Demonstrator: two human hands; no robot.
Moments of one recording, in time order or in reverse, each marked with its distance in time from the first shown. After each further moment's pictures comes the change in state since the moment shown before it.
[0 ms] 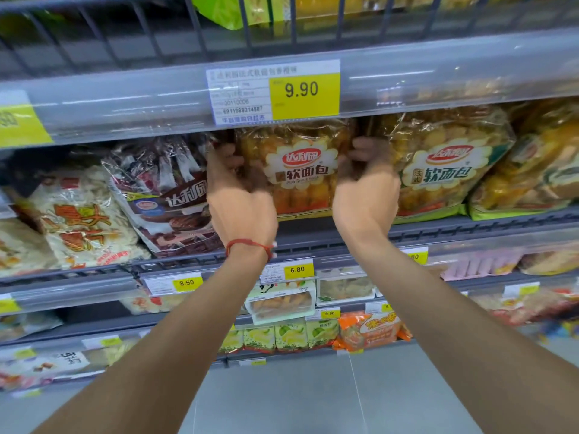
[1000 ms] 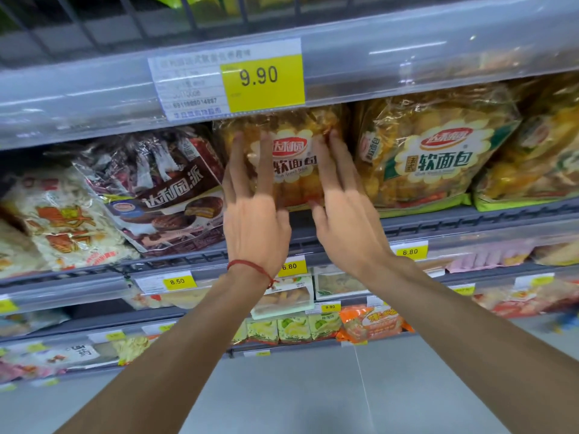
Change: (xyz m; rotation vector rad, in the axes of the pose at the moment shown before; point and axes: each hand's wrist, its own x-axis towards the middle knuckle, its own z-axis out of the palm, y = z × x) left_hand -0.028 -0.016 0.012 0.564 -0.331 0.400; right_hand -0.005 0.050 -0.009 -0.328 -0.468 -0.552
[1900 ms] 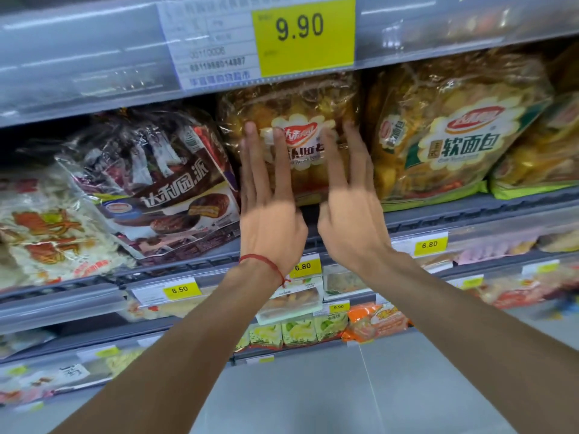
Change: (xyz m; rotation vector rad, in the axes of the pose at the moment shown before) left_hand 0.005 -0.028 0.028 -0.052 -0.056 0.151; right_hand 0.006 -0.004 0.036 -0.042 0.153 0.052
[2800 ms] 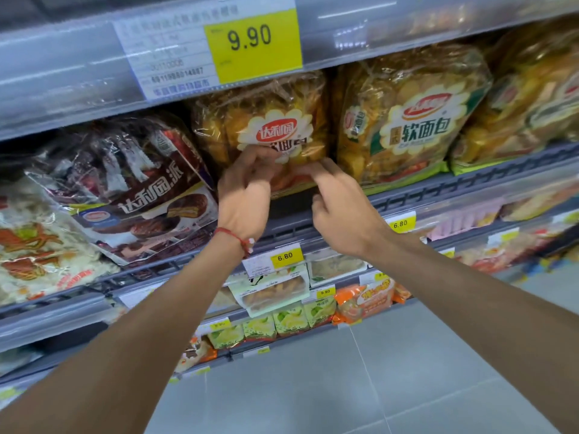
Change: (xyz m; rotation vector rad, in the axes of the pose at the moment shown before) left_hand 0.025 0.001 -0.013 -0.794 -0.135 -0.372; right_hand -0.007 0.008 -0.036 0.167 -0.300 0.096
